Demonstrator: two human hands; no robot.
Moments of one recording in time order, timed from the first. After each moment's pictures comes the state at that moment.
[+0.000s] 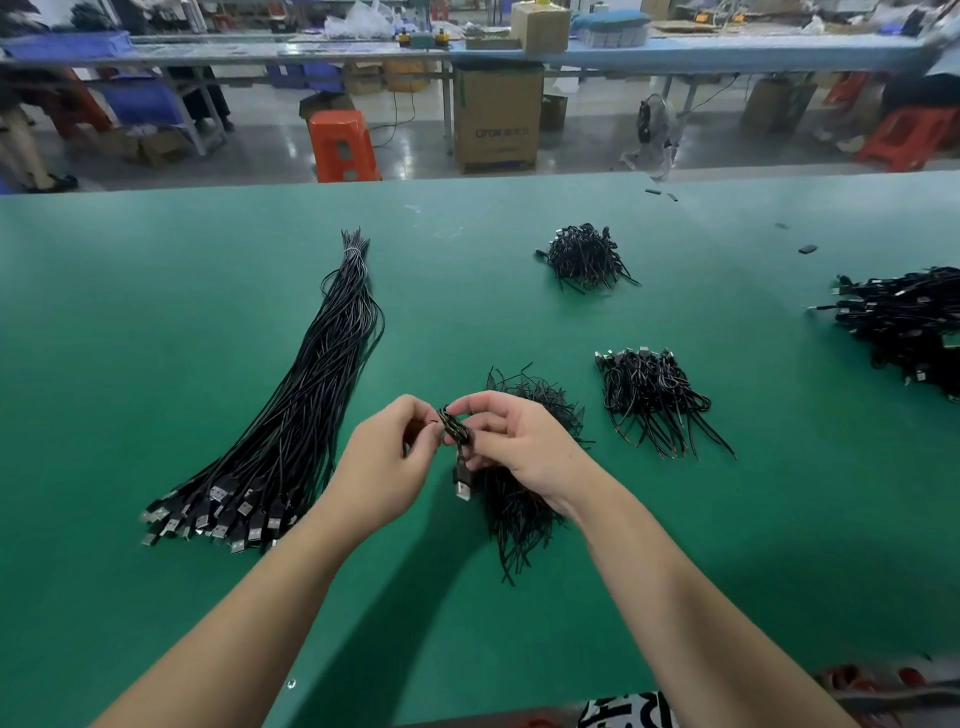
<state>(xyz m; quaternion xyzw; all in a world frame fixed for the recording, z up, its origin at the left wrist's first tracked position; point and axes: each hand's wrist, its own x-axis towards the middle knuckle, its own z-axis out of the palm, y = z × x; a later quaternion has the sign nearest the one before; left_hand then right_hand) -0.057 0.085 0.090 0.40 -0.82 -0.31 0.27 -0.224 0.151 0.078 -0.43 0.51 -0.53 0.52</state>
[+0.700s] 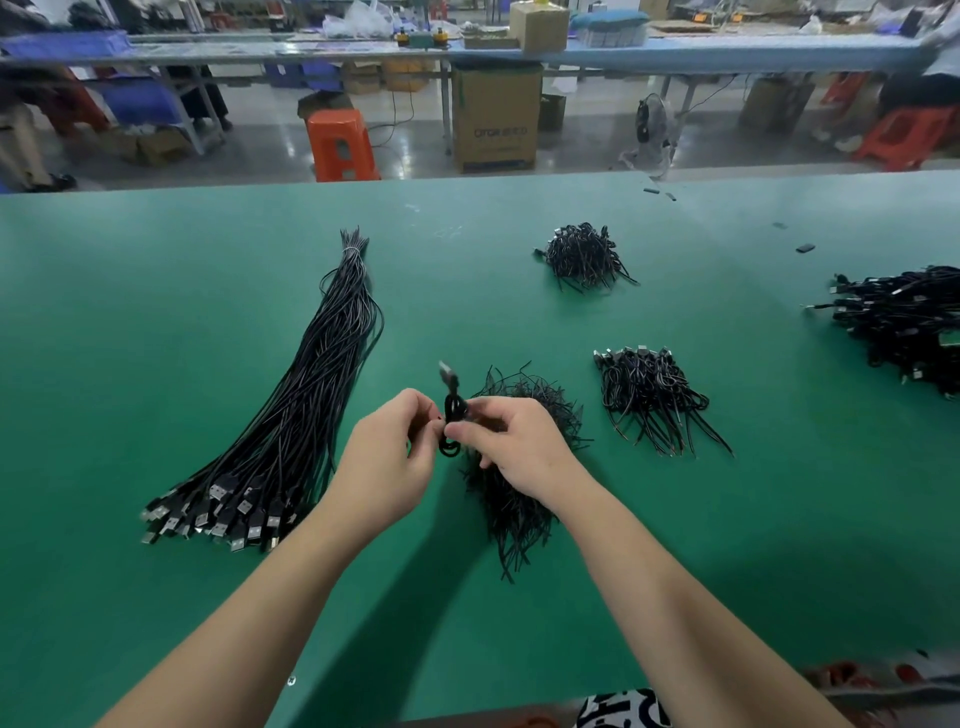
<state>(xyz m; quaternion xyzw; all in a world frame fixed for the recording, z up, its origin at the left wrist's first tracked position) -0.058 0.090 0.095 0.39 -0.83 -0.27 0.30 -0.220 0.143 0.069 -0.49 0.62 -0.50 0.36</state>
